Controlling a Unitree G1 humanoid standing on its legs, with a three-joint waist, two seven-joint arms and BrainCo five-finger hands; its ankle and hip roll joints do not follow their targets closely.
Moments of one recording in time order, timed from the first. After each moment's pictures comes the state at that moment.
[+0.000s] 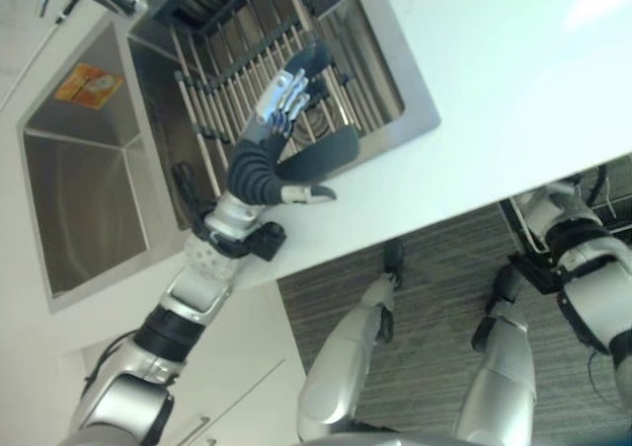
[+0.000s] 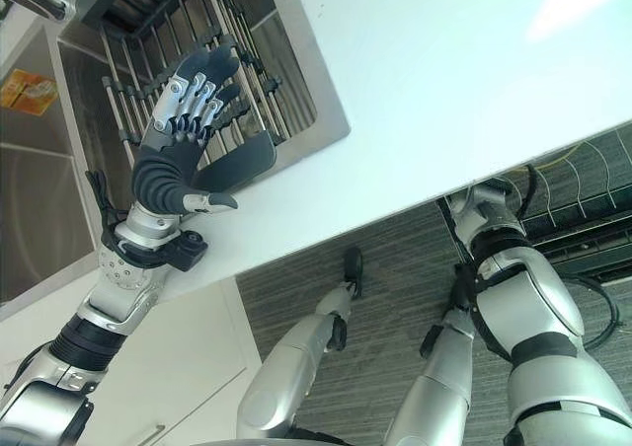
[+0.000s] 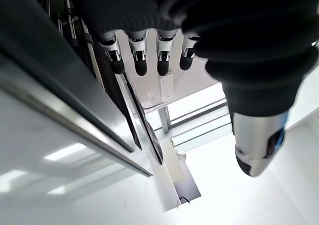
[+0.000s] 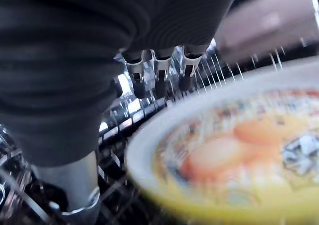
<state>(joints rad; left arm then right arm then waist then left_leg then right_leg) -0.44 0.59 -0.35 -0.11 -0.33 -0.67 0.02 -1.04 -0.61 0.57 1.13 -0.41 0.06 -0.73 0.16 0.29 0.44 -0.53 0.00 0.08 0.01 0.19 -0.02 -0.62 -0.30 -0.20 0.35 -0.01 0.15</state>
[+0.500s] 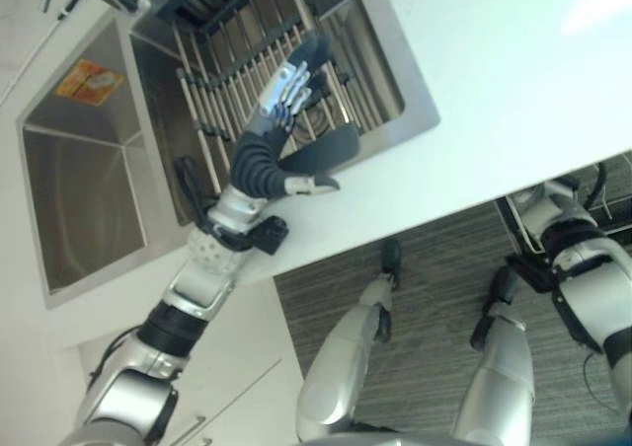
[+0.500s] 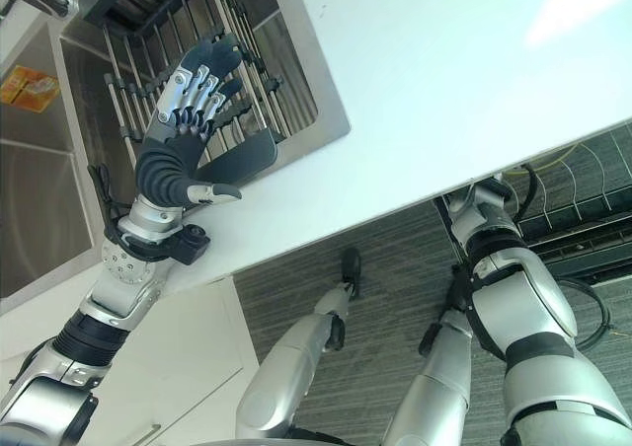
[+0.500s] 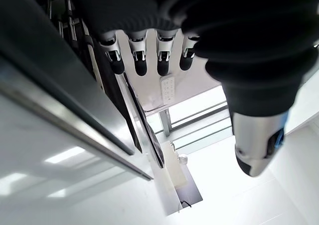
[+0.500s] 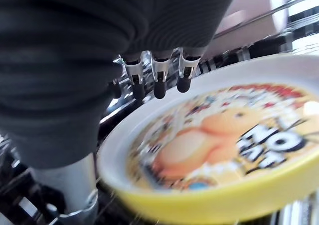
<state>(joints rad) -0.45 0.57 -0.34 -0.10 -0.33 -0.64 0.02 -1.03 -0.60 0.48 1.13 -0.32 0.10 -0.77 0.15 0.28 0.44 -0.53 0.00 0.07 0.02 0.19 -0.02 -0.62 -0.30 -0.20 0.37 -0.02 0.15</state>
